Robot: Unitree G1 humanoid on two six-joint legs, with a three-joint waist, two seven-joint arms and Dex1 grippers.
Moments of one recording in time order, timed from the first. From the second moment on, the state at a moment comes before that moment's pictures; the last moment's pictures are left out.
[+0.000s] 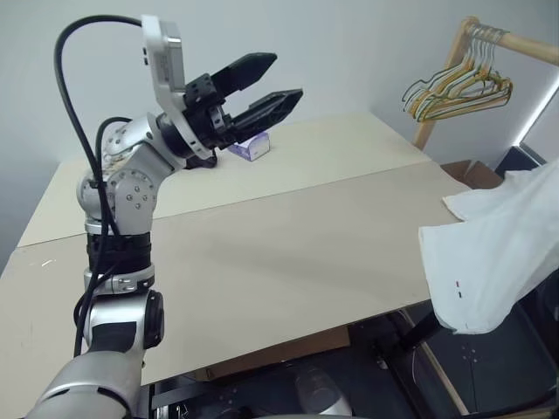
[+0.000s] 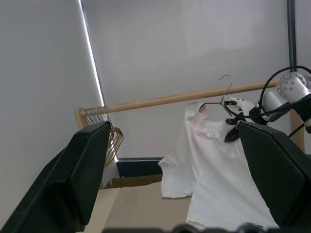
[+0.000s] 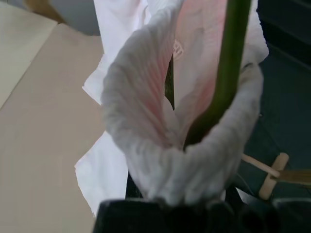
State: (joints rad) left arm -0.91 0.43 0.15 0.00 -0.74 0.55 -0.91; right arm -1.02 -1.01 -0.74 0.54 0.19 1.51 -0.05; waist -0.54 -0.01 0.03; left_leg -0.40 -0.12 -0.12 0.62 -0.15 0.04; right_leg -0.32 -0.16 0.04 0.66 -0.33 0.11
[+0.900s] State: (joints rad) left arm -0.90 0.44 0.14 -0.05 -0.74 0.57 -0.92; right arm -1.00 -1.13 -0.70 1.07 0.21 1.07 -0.05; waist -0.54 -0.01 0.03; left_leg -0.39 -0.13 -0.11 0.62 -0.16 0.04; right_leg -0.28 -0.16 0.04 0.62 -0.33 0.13
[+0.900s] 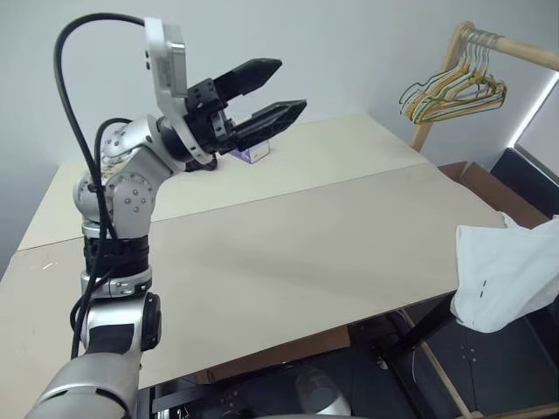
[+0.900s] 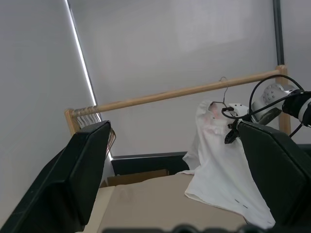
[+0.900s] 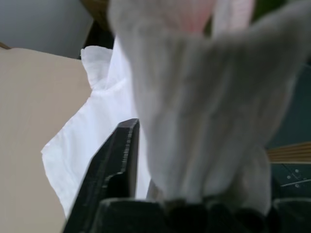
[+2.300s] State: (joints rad) left arm -0.77 0.49 0.12 -0.12 -0.68 0.53 -0.91; right arm -0.36 -0.74 -0.53 -0.40 0.26 0.39 0.17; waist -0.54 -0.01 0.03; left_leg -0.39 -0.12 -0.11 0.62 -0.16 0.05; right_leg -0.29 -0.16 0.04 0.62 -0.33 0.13
